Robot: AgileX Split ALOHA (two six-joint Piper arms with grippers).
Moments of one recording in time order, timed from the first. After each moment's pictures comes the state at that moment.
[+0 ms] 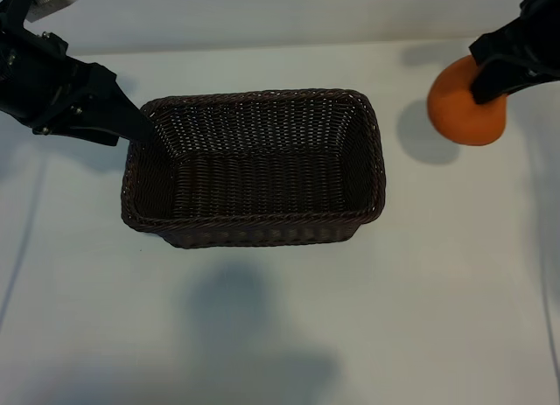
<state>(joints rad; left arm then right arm) -0.01 1.57 -1.26 -0.64 1.15 0.46 -0.07 1.73 -1.45 0.50 1.16 -0.43</state>
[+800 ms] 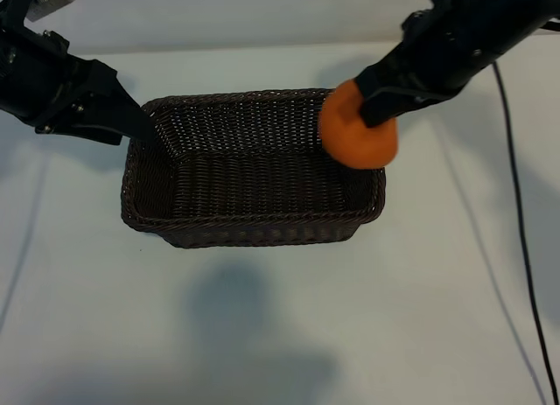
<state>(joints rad) -0.01 1.57 -1.26 -0.67 1.16 0.46 0.23 1.73 -1.45 0.55 1.04 -0.38</state>
